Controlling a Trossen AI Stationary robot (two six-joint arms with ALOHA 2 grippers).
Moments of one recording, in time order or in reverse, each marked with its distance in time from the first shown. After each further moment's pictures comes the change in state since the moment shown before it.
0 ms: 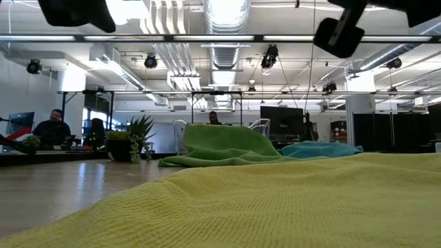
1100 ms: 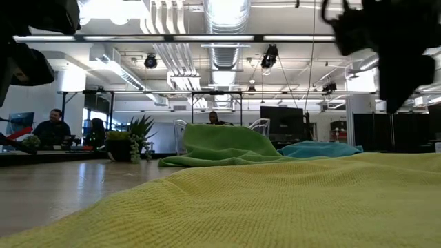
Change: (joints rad) left arm -0.091 -0.011 -0.321 0.251 0.345 0.032; right arm 0.118 0.172 0.349 -1.270 0.255 0.415
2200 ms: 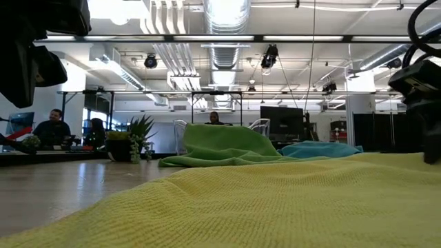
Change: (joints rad) left arm 0.047 -0.036 -0.031 0.031 -0.036 0.050; right arm 0.188 -0.285 -0.600 0.463 0.219 0.887
